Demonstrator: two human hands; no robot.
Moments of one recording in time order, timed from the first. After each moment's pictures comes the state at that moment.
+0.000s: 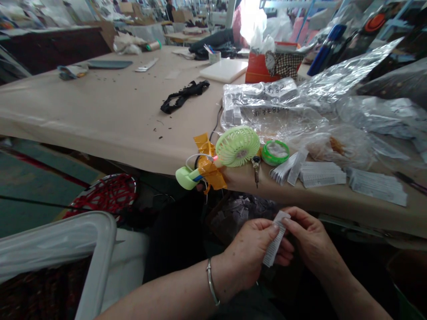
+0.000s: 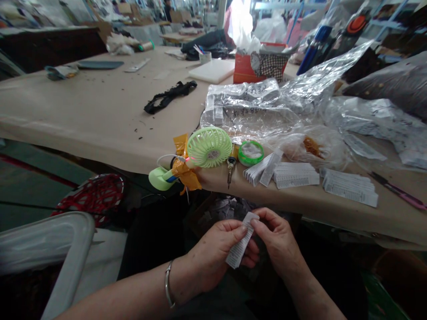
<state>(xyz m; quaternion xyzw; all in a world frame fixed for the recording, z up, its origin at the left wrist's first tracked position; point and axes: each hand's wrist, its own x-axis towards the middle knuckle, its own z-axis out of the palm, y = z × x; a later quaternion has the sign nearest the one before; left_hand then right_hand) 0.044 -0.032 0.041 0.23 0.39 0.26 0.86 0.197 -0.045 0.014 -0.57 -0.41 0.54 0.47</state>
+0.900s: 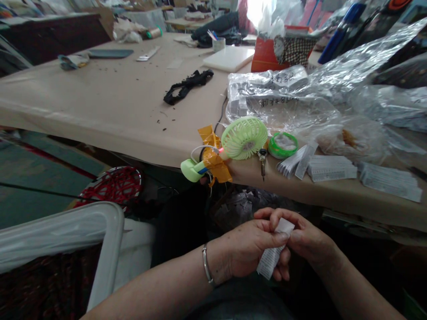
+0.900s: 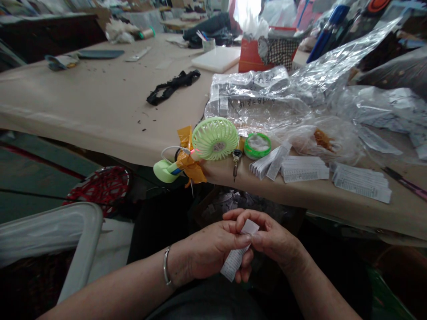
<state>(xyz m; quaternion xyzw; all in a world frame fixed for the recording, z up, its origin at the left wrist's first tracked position) 0.020 -0.026 0.035 0.22 0.26 0.11 0.93 0.188 -0.038 0.010 -0.32 -0.44 0.75 0.38</state>
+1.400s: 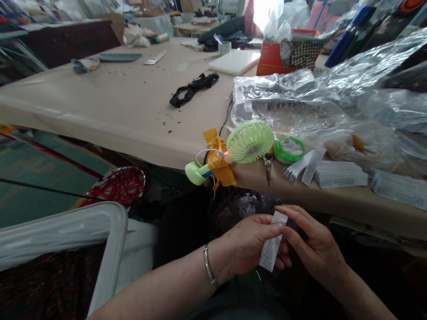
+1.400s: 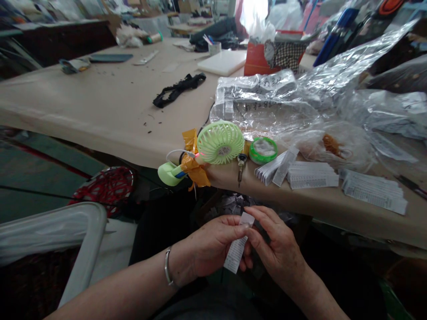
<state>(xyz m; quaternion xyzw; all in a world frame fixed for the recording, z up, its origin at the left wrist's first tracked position) 0.019 -0.014 0.038 0.22 0.30 0.18 0.91 0.187 -0.043 0.027 -0.51 -0.75 0.22 0.37</state>
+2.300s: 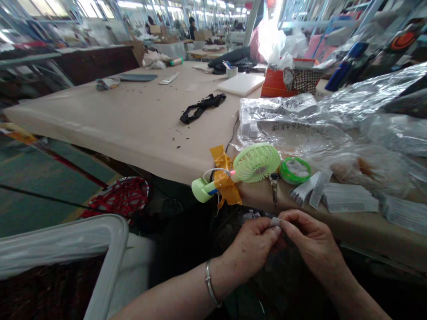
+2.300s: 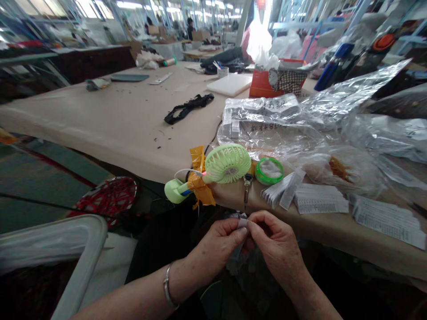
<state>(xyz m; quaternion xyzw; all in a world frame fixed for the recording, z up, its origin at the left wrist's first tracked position) 0.014 0.007 0.042 0.45 0.41 0.32 0.72 0.162 -0.003 0.036 -0.57 -0.51 0.47 0.44</state>
